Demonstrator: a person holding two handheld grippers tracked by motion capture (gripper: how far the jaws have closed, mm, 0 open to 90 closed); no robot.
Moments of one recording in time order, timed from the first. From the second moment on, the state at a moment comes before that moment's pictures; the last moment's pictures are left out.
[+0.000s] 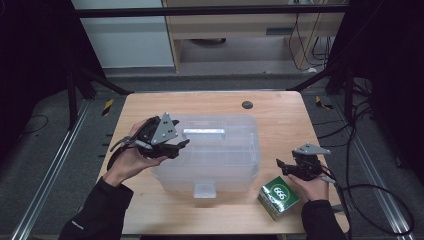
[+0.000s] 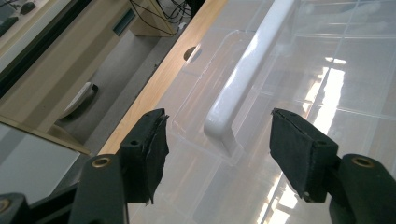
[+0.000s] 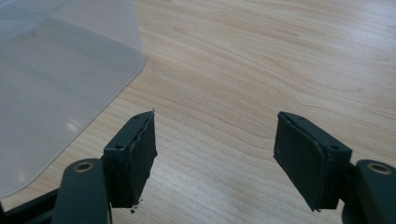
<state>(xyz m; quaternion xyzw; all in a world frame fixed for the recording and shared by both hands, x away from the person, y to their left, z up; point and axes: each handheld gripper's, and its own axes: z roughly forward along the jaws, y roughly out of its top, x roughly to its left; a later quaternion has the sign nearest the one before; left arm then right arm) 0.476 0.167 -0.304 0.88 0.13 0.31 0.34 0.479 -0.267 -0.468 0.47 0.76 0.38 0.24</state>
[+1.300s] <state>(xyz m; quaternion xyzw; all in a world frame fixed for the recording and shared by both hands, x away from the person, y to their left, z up) 0.487 0.119 -0.314 0.90 0.05 0.38 0.20 0.477 -0.269 -0.464 0.47 0.76 0.38 0.23</state>
